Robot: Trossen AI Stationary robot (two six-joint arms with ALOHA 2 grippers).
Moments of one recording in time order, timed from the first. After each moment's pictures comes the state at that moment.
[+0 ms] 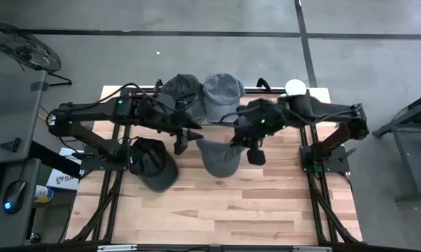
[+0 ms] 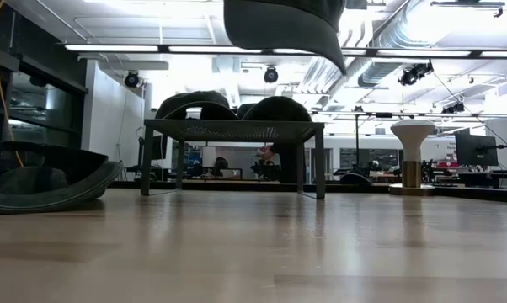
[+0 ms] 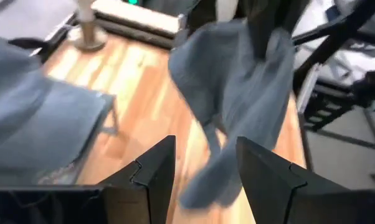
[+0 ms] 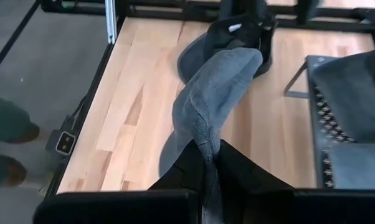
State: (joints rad) left arm -0.03 1.34 1.57 -0.74 -0.04 -0.29; right arm 0.07 1.55 1.86 -1.06 -0.12 0.01
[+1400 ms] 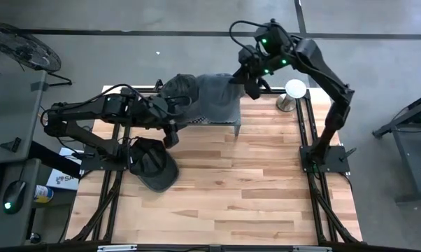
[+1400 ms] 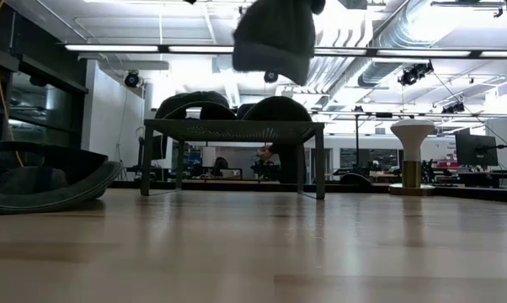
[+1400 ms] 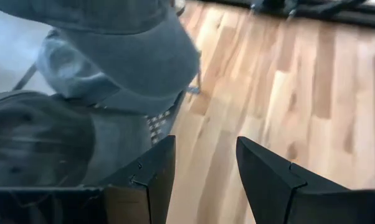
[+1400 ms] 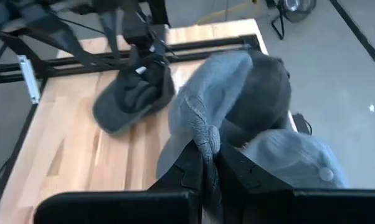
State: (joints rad) left arm -0.03 1.28 1.57 -1.01 -0.31 -0.21; right arm -0.53 1.77 2.30 -1.22 -0.44 -0.22
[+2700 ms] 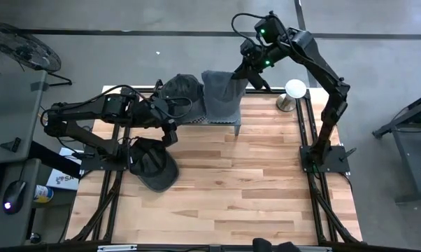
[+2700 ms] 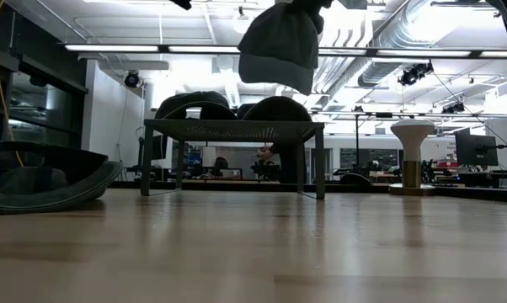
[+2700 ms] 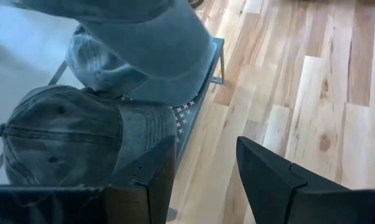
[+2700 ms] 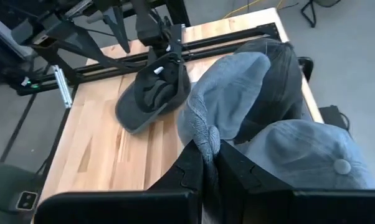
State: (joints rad) left arm -0.03 1.28 1.57 -1.06 -0.40 -0.17; right arm -0.68 1.82 2.30 -1.25 -0.67 -0.26
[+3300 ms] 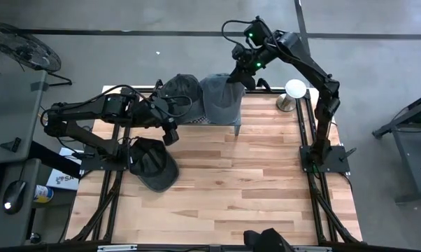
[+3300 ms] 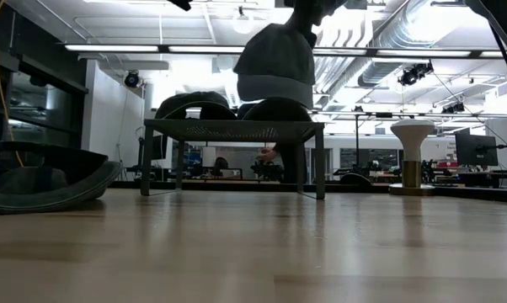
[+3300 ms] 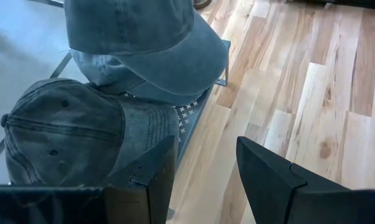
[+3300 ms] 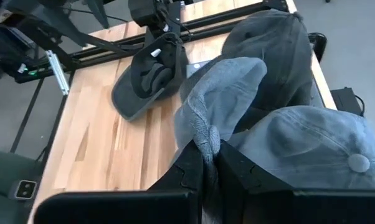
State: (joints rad) left arm -0.03 1.28 1.57 -1.07 -0.41 -0.22; right arm -0.69 1.91 2.30 -1.27 -0.68 -0.29
